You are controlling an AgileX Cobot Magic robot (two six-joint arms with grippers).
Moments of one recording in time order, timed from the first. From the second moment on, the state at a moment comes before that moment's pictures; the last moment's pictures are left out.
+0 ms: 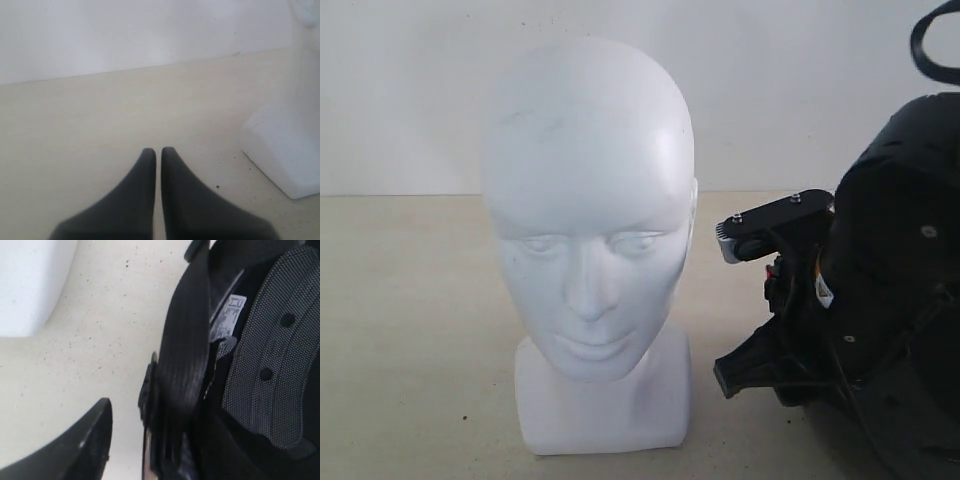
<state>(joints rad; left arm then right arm) -0.04 0.00 0.00 0.02 0.31 0.02 0.86 1.49 -0.95 -0.28 0.89 0.51</state>
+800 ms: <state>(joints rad) -0.04 0.00 0.00 0.02 0.31 0.02 0.85 1.62 -0.95 -0.43 0.79 0.72</state>
